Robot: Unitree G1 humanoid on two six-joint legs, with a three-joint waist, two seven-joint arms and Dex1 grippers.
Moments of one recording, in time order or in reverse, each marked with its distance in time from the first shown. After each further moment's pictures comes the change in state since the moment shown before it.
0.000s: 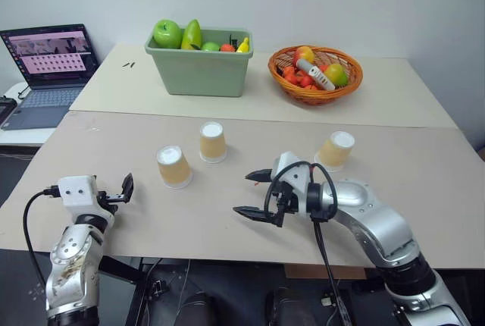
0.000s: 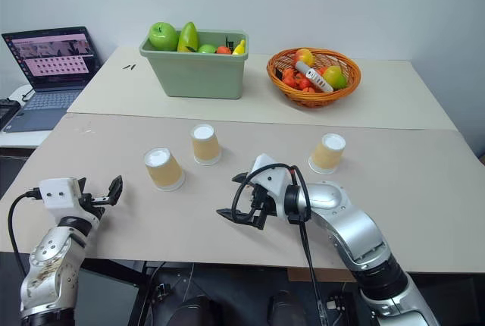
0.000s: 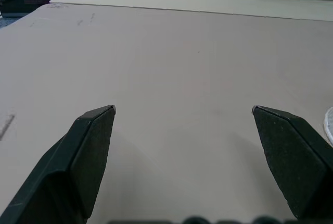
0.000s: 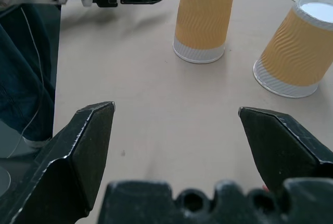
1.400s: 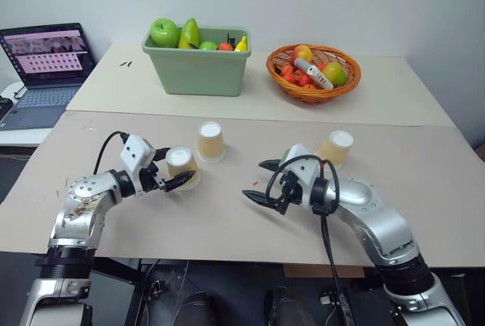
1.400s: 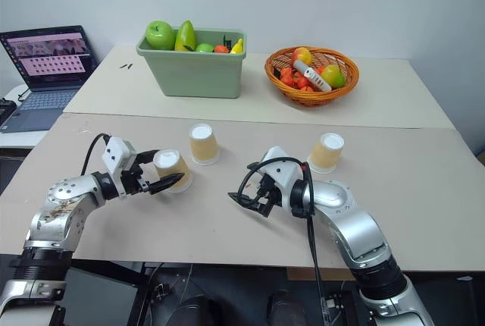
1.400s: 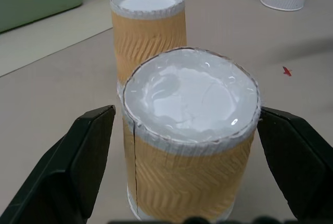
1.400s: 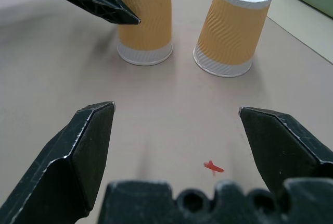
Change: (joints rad) left arm -0.388 0.230 -0.322 0.227 -0.016 -0.008 -0.614; right arm 0.037 0.015 -0.065 0.035 -0.046 -0.031 -0.096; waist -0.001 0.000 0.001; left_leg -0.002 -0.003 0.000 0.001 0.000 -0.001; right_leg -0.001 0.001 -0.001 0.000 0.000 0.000
